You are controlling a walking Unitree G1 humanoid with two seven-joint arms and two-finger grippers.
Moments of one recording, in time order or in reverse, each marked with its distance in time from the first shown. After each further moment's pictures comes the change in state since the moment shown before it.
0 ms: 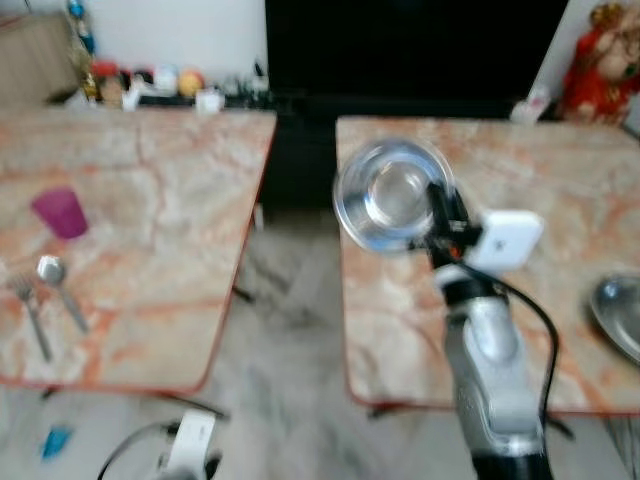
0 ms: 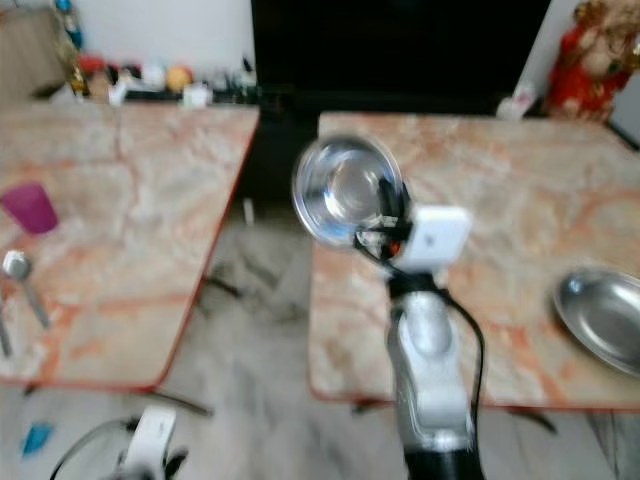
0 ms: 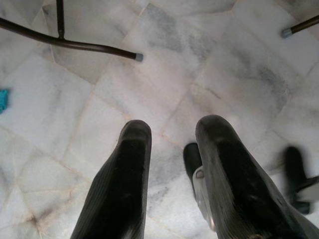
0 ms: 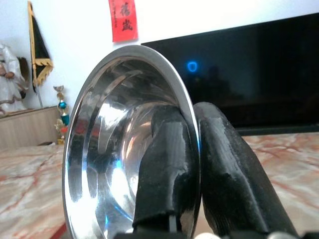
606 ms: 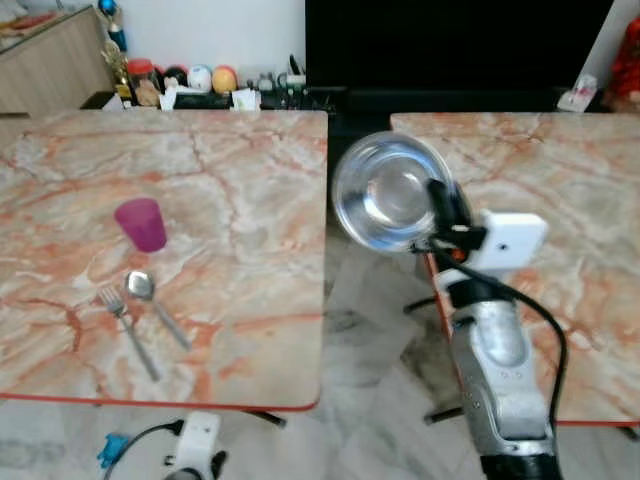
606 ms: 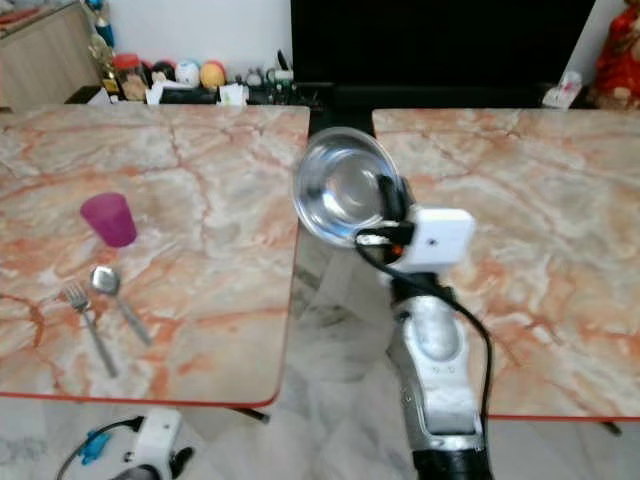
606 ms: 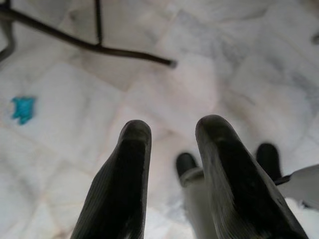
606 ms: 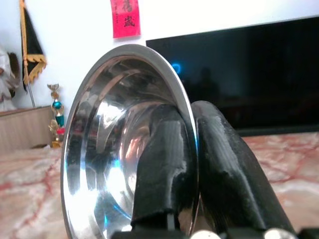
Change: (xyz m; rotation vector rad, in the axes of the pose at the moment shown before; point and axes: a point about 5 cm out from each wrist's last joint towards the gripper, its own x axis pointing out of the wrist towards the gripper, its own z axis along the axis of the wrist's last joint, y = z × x) left arm 0.003 -0.015 0.007 -0.014 -0.025 -0.029; right arm -0.004 -0.014 0.003 -0.023 -0.014 -0.041
